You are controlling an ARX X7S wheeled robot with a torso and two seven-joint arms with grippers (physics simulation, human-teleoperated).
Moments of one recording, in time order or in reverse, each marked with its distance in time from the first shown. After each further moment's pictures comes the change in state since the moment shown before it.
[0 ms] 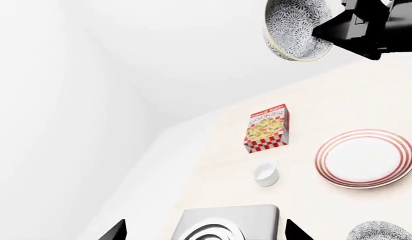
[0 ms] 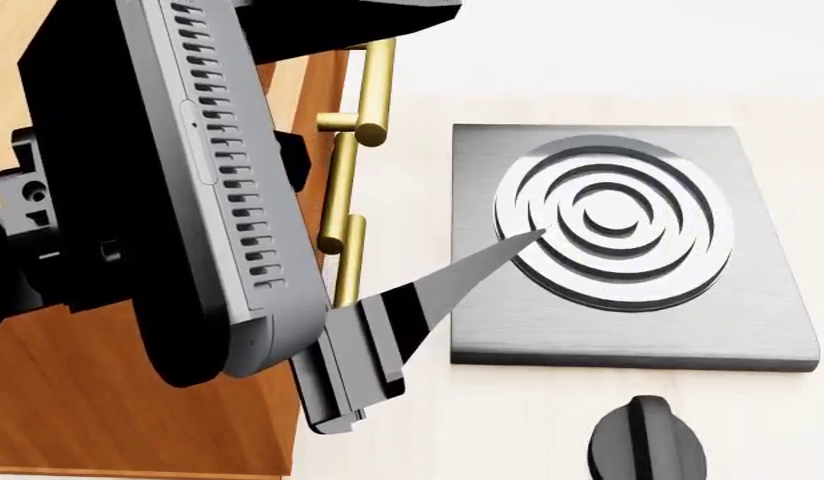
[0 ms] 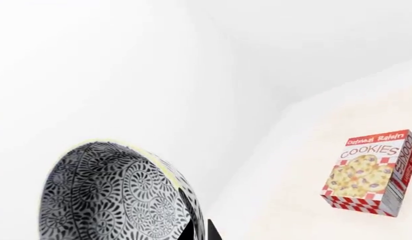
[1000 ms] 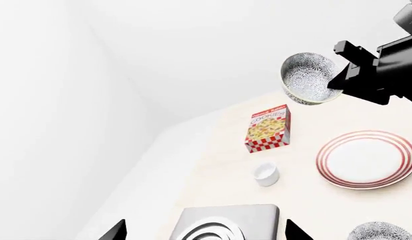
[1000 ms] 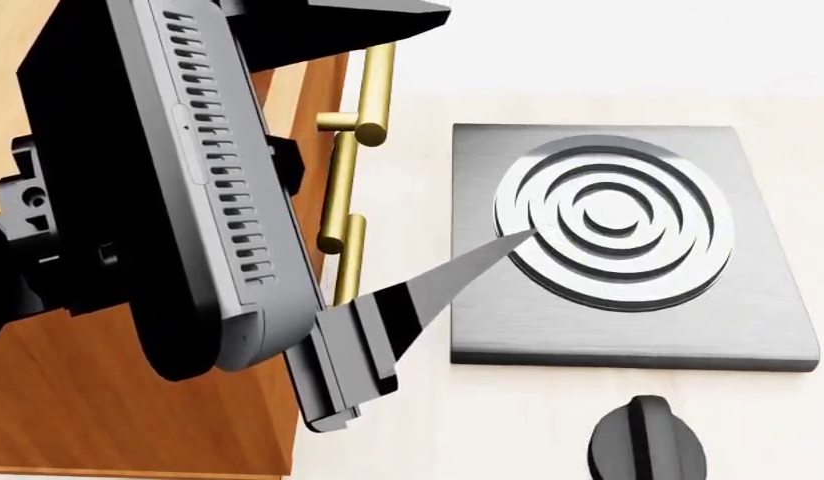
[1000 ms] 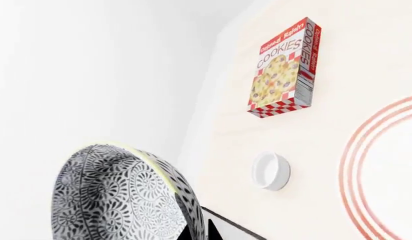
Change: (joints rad) left arm 0.022 -0.013 0.004 -0.002 0.005 0.022 -0.002; right arm 0.107 -0.061 -0.149 0.154 0.384 -0.029 -0.049
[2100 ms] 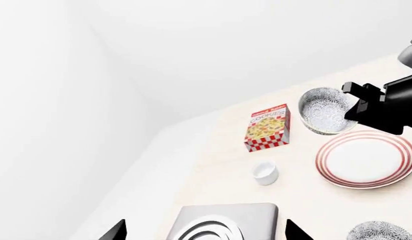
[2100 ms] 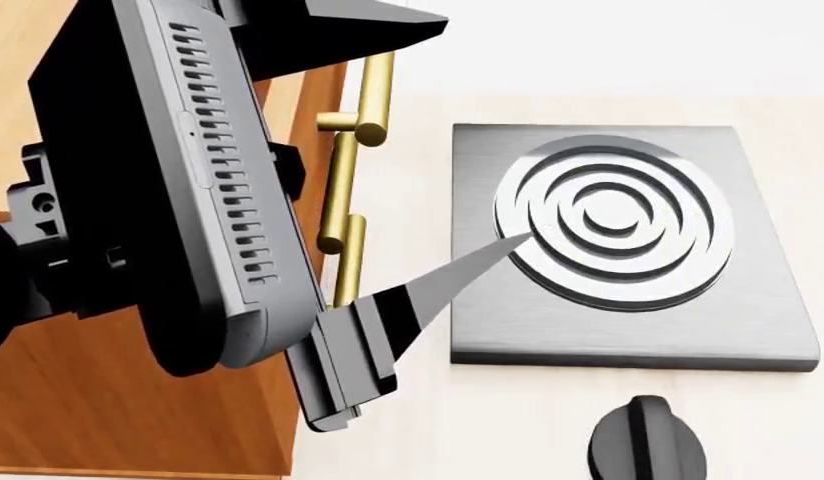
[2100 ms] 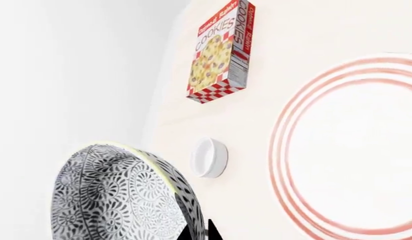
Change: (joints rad) left arm 0.020 -0.004 0.011 -0.010 0.013 0.024 0.005; right arm 0.073 -0.094 -0.189 0.158 -0.017 0.038 -0.050
